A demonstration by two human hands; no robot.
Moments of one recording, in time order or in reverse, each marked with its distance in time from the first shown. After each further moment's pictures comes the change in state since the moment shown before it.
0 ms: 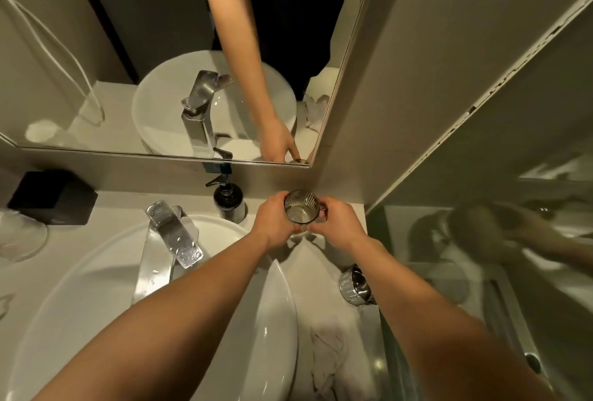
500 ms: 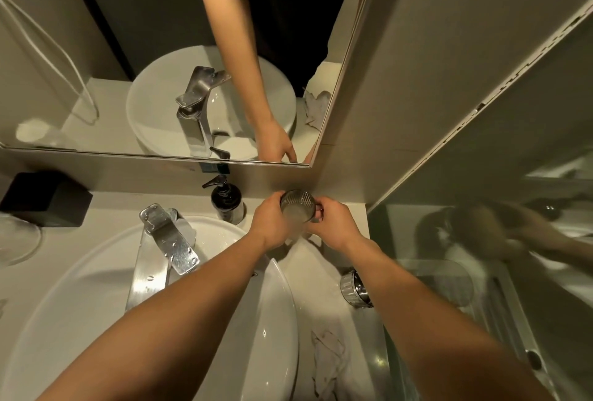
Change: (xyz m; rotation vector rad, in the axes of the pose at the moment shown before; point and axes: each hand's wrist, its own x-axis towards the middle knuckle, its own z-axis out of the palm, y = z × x) left_hand 0.008 -0.008 0.002 -0.022 -0.022 -0.057; right_hand 0.009 0.000 0.010 0.027 -0.026 0.059
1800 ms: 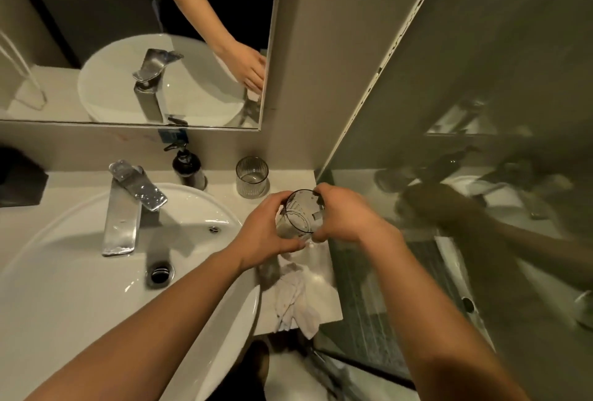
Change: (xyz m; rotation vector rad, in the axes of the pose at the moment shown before) left_hand -0.146 0.026 0.038 -0.061 -0.185 0.448; right_hand -0.174 -0.013 -0.083 -0.548 -0.042 0.059
